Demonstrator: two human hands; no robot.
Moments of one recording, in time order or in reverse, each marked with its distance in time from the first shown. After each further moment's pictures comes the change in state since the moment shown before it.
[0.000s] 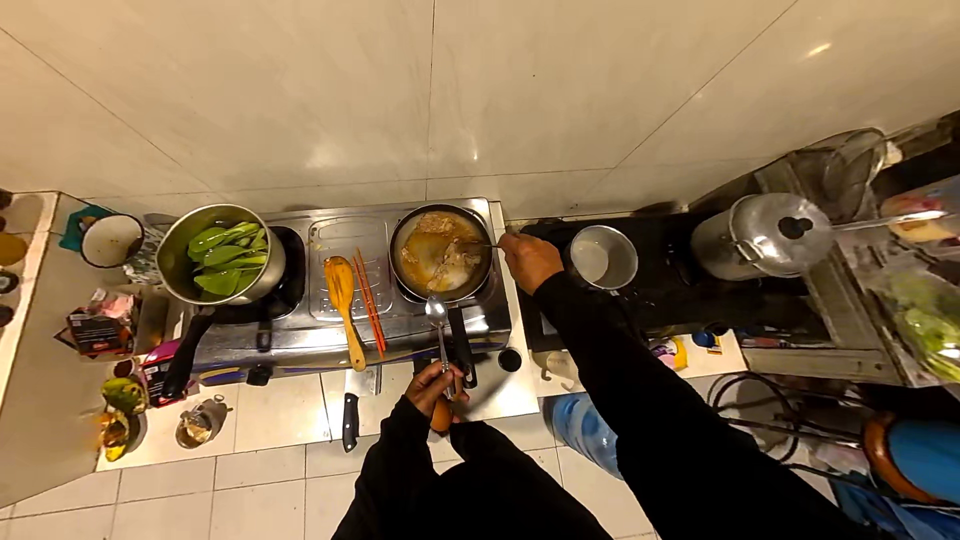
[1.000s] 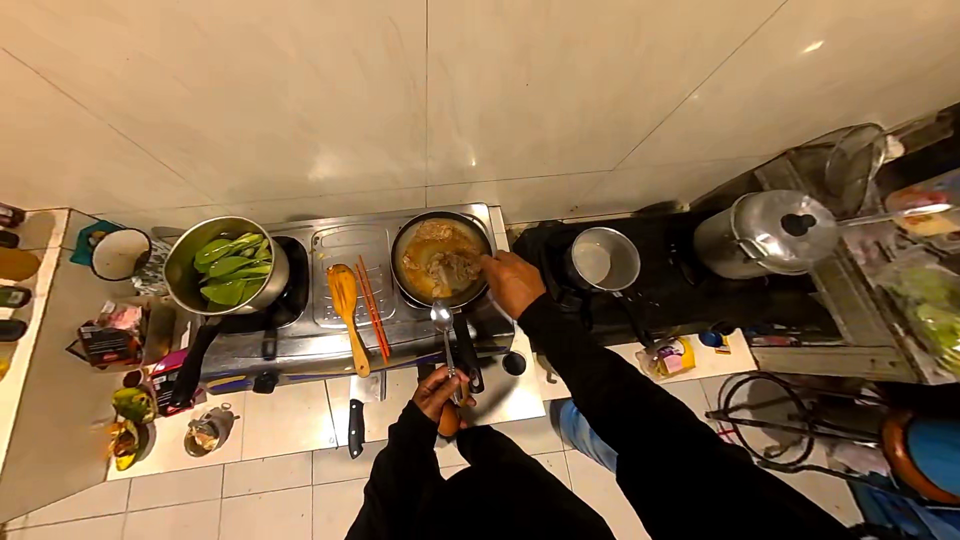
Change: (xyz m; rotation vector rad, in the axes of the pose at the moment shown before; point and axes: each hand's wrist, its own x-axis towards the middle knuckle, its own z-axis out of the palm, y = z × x) left_hand 0.001 -0.004 0.003 -0.006 -0.020 0.035; right_hand -0.027 -0.034 0.025 0.084 0.139 -0.138
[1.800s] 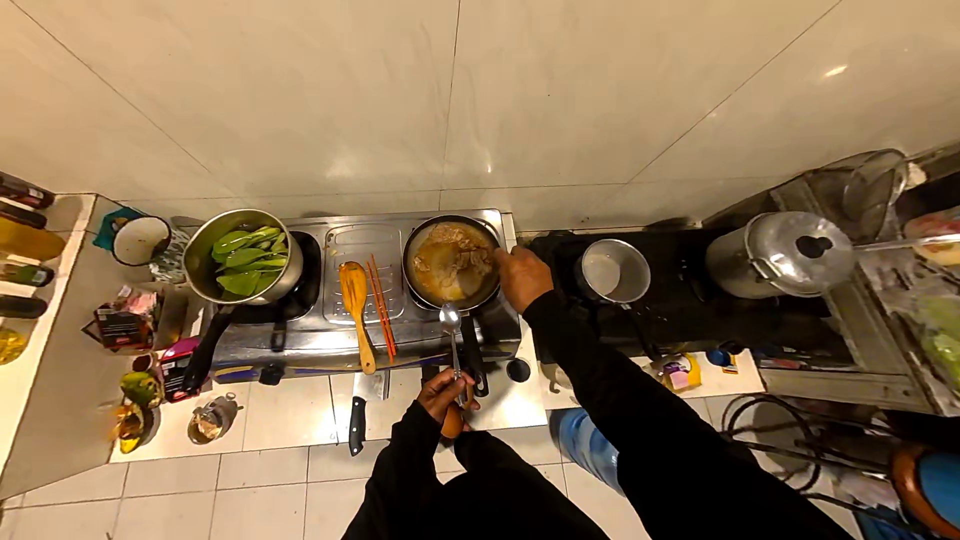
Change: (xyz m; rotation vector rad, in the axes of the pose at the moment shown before) left_hand -0.002 0.001 0.001 -0.014 0.031 -0.028; right_hand 0.017 -0.008 -0.003 -0.056 -0.030 0.101
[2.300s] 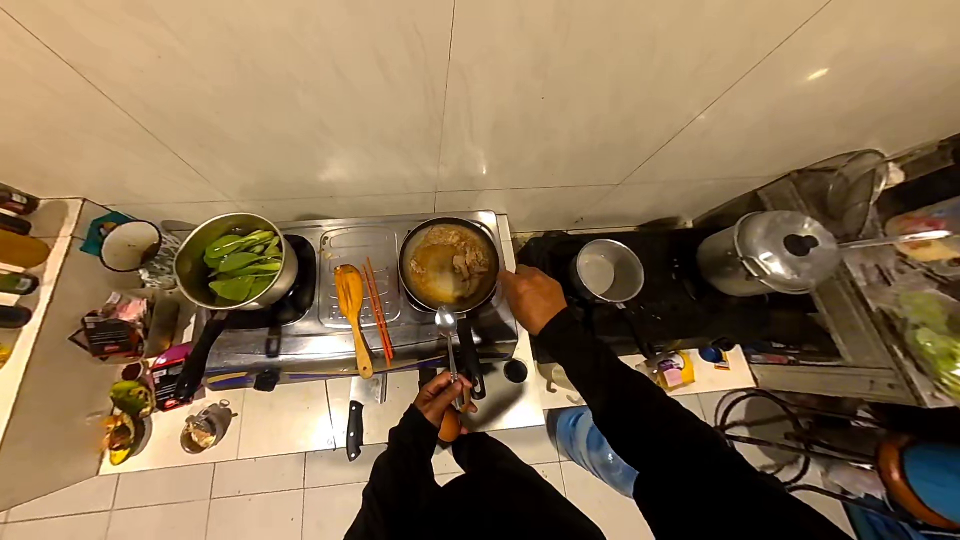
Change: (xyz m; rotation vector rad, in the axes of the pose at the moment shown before) left_hand 0.000 0.002 -0.002 -0.005 -0.013 -0.001; right_hand -0.027 0.005 -0.017 -0.041 -0.088 -0.025
